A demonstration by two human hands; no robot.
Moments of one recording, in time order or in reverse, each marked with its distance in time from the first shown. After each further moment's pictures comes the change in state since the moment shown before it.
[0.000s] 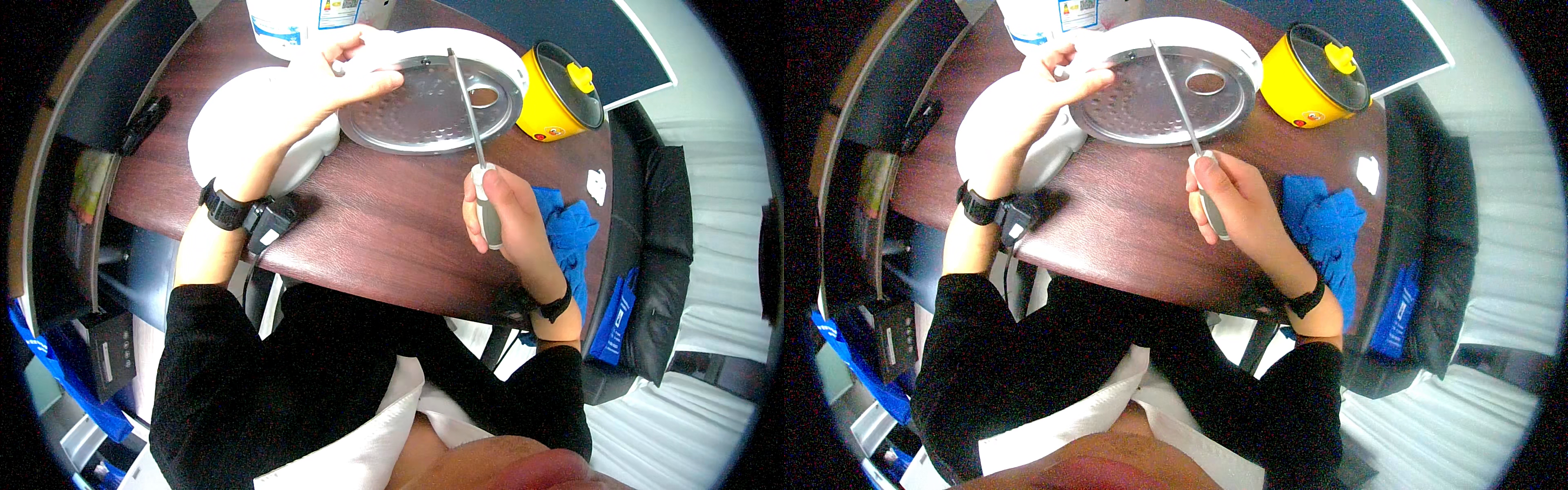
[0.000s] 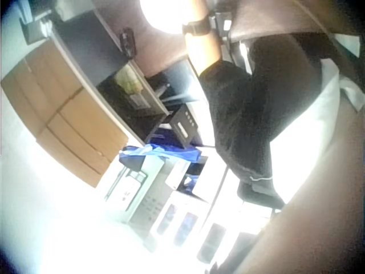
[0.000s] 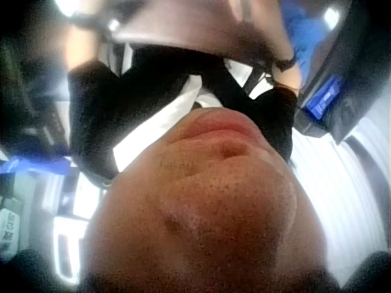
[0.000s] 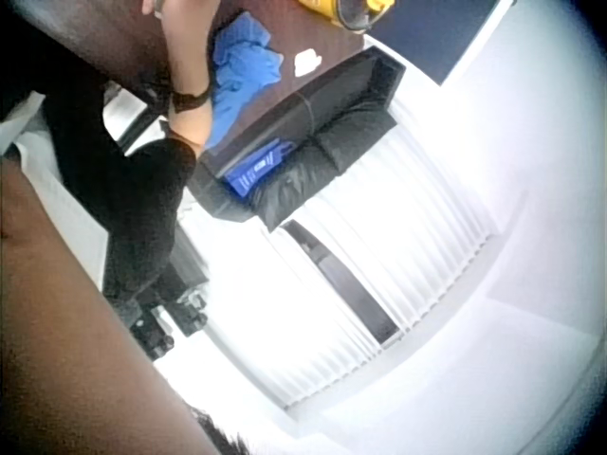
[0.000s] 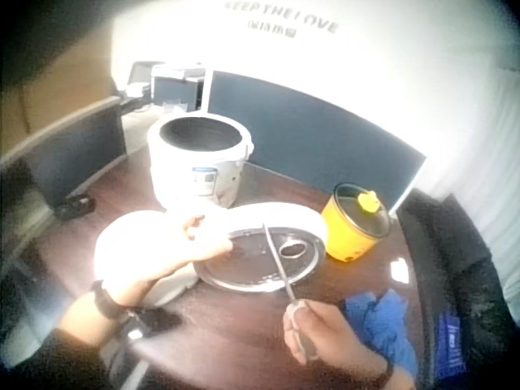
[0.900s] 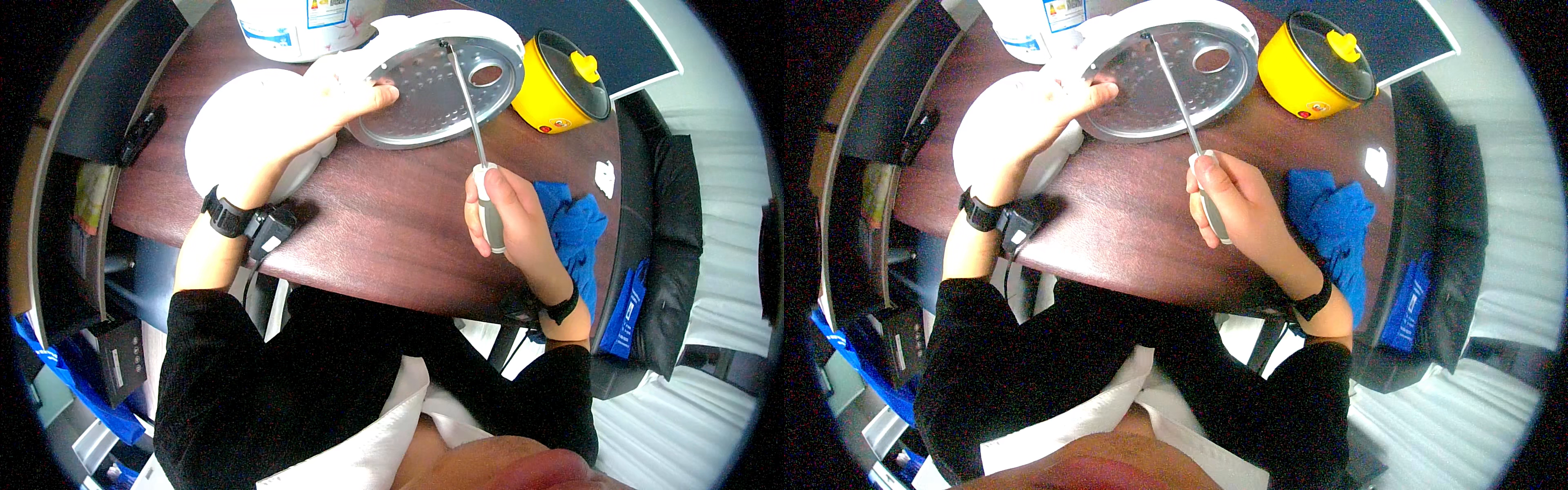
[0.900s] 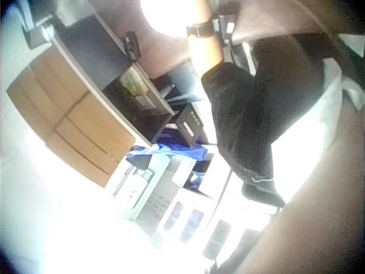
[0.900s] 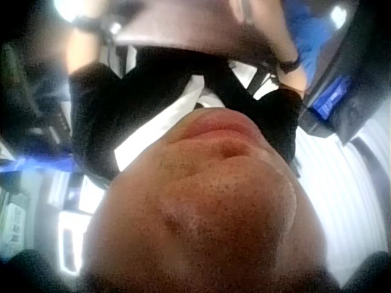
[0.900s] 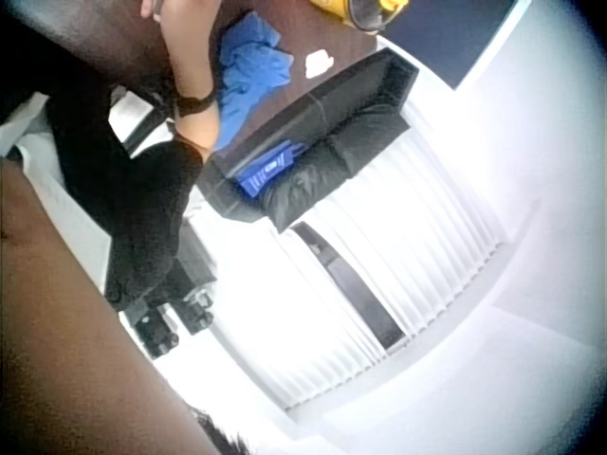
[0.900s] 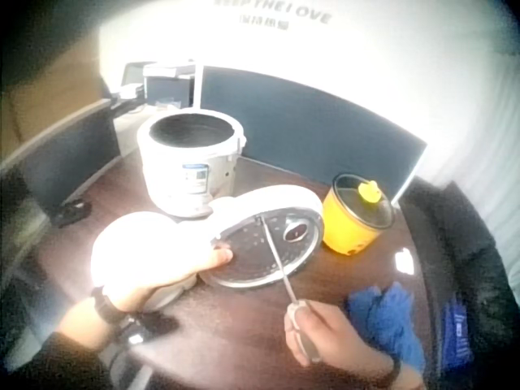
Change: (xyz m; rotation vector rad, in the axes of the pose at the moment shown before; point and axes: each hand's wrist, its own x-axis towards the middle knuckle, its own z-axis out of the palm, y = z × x) left_hand -0.026 -0.003 -0.002 0.205 -0.054 -0.013; right_hand -0.002 -0.001 0.008 -0.004 -0.001 -0.011
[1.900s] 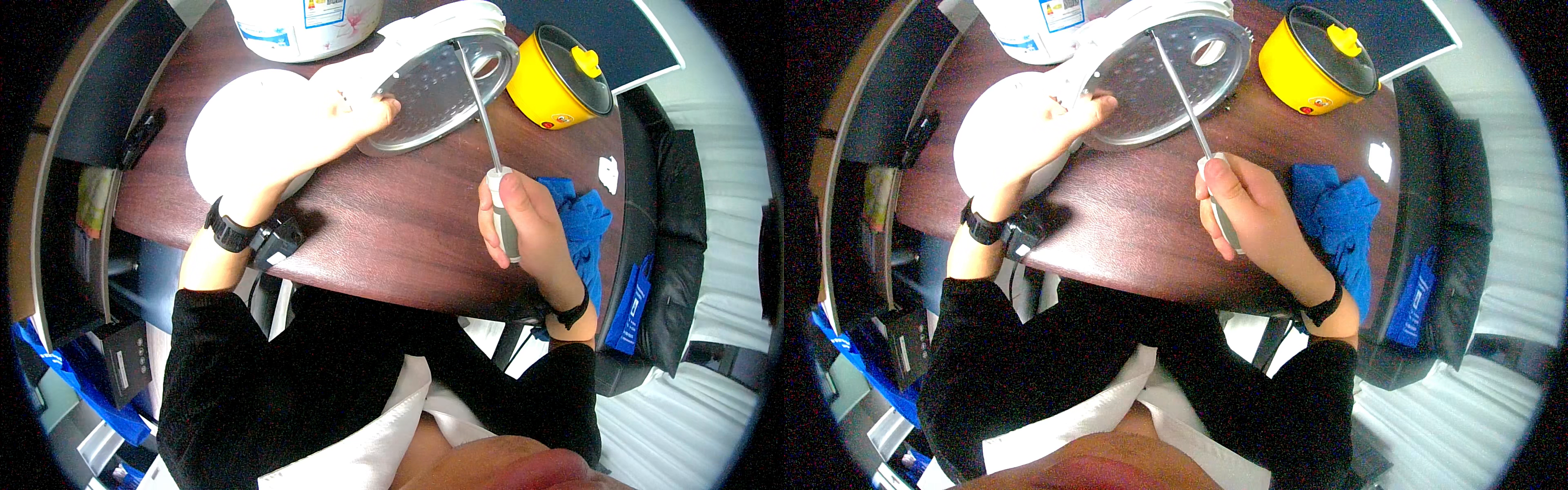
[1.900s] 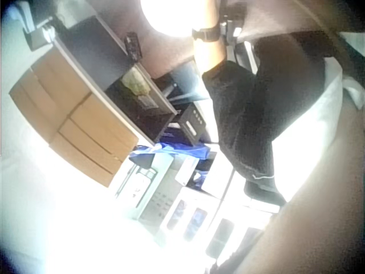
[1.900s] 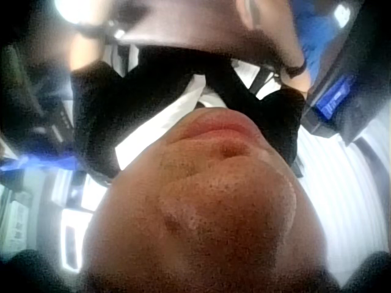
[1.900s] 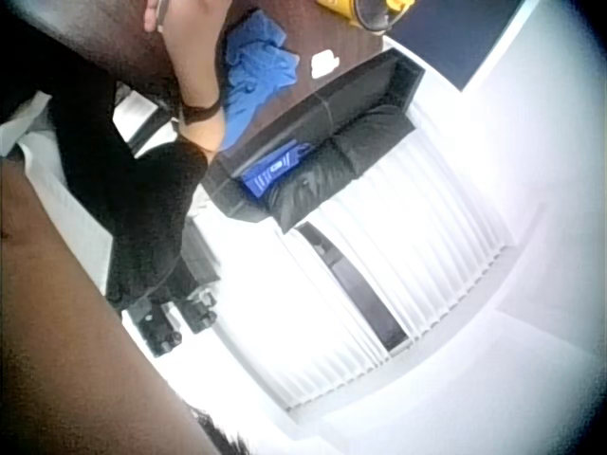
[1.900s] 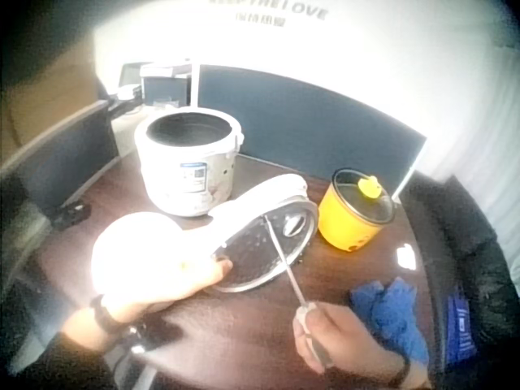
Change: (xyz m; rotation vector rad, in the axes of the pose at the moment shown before) left_hand -0.004 0.032 0.006 -0.073 0.033 0.022; right_hand -0.012 -0.018 0.003 0.040 0.043 0.049
